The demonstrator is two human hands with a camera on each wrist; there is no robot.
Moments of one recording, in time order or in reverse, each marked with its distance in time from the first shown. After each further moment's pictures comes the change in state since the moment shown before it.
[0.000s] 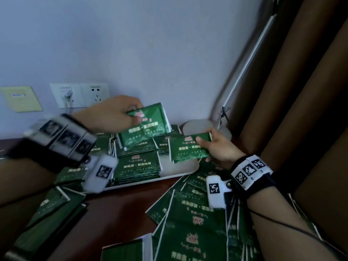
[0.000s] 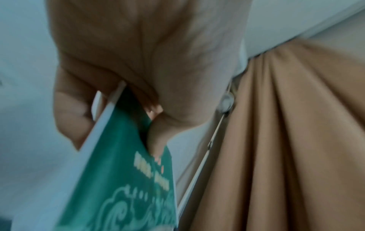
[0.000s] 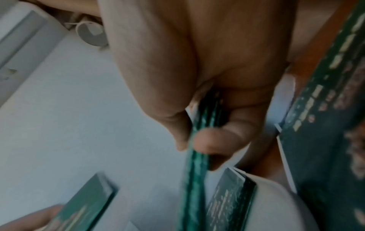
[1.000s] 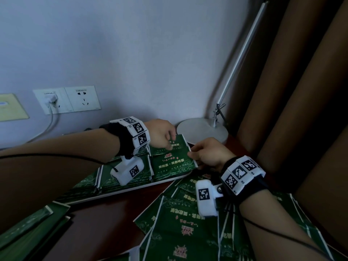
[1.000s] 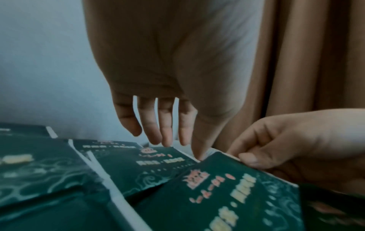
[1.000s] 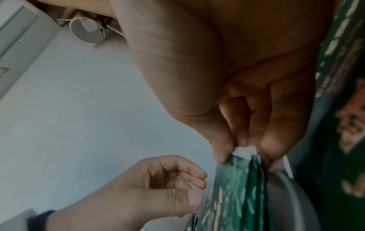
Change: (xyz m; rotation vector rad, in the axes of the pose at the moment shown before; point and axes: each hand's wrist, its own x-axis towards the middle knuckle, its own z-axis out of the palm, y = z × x) left_hand 0.112 0.022 0.106 0.279 -0.300 0.130; right_hand 0.009 0.014 0.001 -0.156 -0.065 0.167
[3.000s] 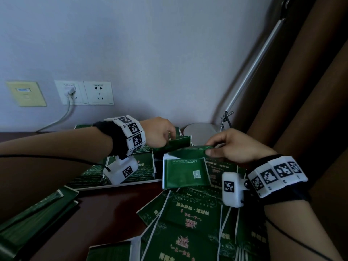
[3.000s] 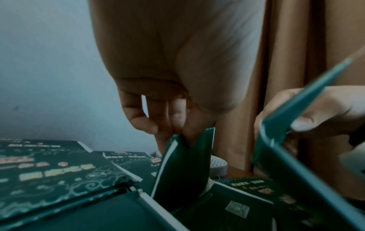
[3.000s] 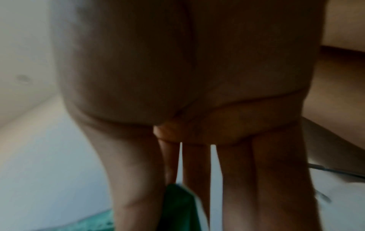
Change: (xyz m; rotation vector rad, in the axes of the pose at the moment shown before) left_hand -0.049 0.000 -0.012 -0.096 0.068 -0.025; right_hand -0.041 -0.036 -0.058 -0.404 -0.182 -0.332
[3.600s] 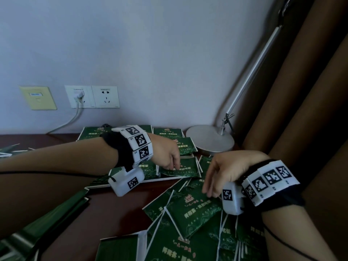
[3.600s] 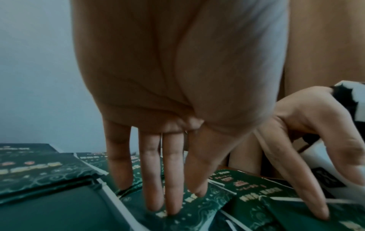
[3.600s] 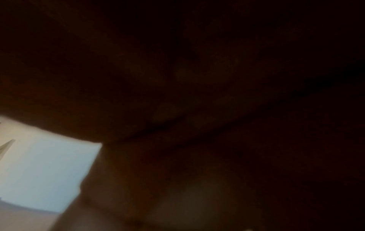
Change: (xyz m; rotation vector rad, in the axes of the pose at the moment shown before) left_hand -0.024 0.019 0.014 0.068 -0.392 0.057; right_hand -0.026 -0.035 0.015 -0.215 -0.619 0.169
